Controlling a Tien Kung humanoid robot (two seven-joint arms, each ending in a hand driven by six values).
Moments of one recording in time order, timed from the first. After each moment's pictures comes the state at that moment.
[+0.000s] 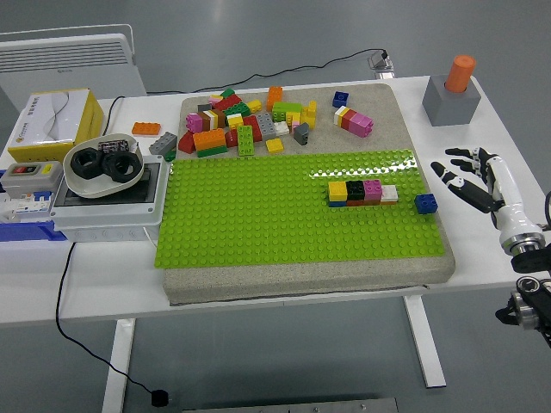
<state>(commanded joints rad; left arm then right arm) -0.06 0.03 -1.68 -0.18 1.84 -0.15 0.23 0.17 -0.28 1.21 1.20 -1.16 -0.29 0.33</state>
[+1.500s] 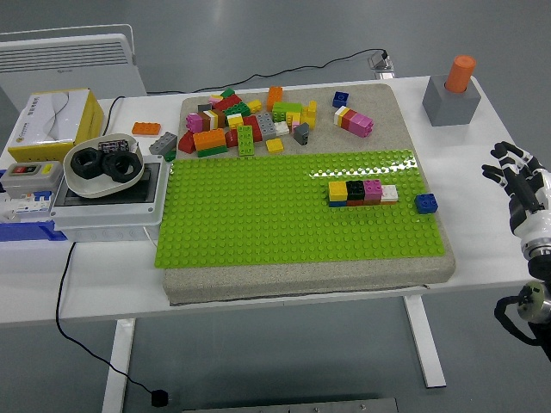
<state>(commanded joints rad) -0.08 0.03 -1.67 -0.18 1.86 -0.11 0.22 0.16 -0.27 1.25 1.19 -0.68 -0.28 0.37</state>
